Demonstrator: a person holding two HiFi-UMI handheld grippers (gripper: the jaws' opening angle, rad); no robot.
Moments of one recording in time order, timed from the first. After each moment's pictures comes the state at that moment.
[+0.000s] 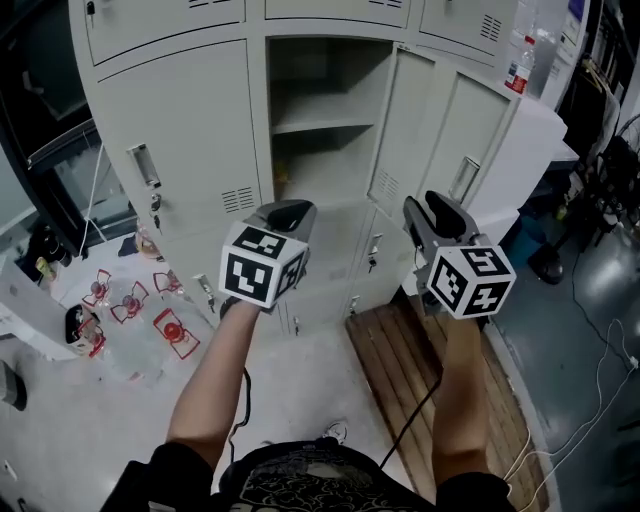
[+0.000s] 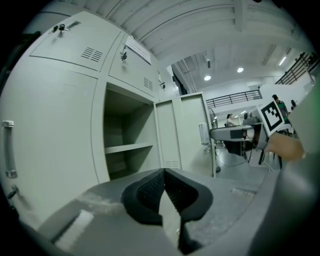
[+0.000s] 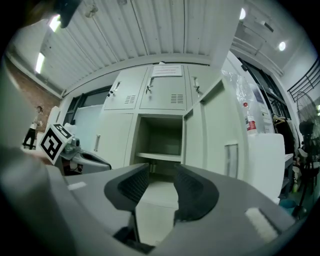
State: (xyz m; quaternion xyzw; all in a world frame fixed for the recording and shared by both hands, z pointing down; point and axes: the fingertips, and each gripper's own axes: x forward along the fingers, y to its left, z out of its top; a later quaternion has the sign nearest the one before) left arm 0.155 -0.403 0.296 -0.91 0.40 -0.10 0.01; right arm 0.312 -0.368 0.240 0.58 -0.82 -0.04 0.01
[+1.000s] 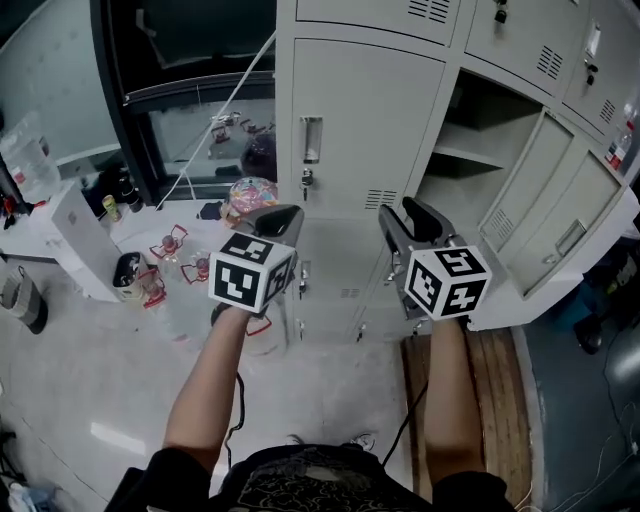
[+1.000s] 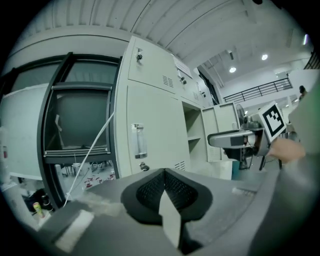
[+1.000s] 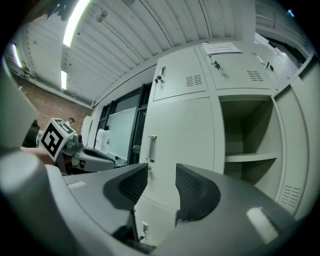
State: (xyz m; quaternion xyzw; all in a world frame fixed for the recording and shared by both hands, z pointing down) left arm -0.146 -0.354 0.304 -0.83 0.55 -0.09 -0.01; right arm -0.001 -0.374 0.263 0.41 -0.91 -0.03 0.03
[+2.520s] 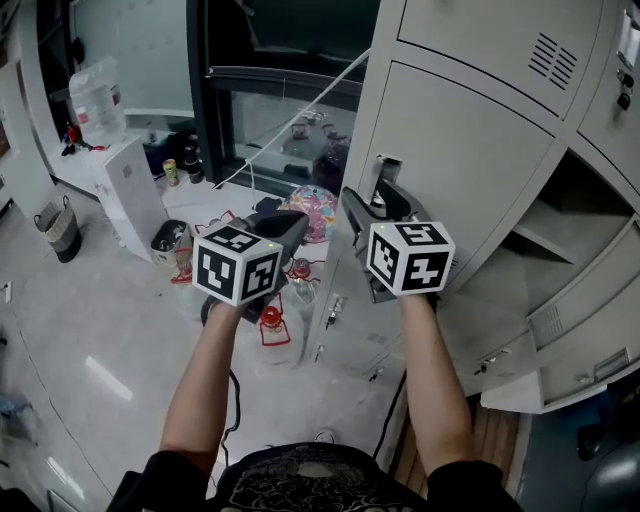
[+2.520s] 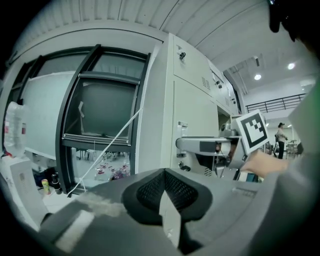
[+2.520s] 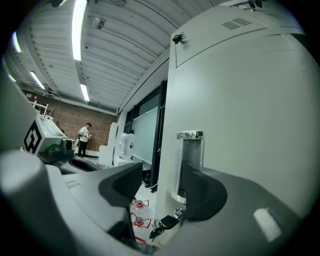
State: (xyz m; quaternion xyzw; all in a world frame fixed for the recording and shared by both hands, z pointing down) left arm -0.249 -0.389 0.307 -0.78 0.62 -0.04 -0.09; right arm -0.197 -0.460 0.254 0.25 -0.97 -0.03 0.03
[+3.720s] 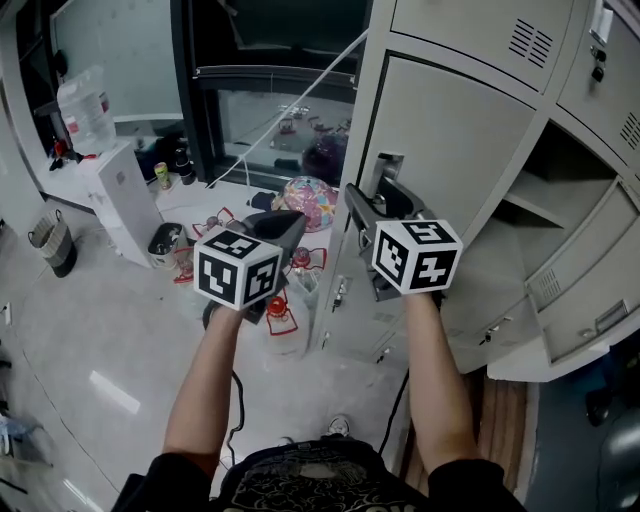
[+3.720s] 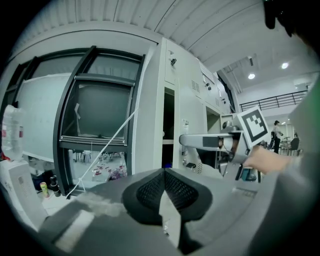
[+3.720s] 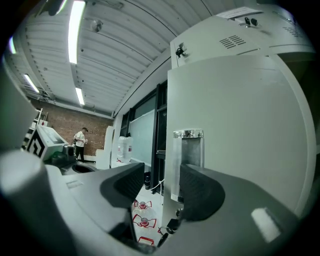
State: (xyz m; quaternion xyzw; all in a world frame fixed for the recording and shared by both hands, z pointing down) left arm -0.244 -0.344 0.311 -0.79 0.60 -0.05 -0.08; right arm -0.180 -0.411 0.253 0.27 -0.96 0.00 0.01
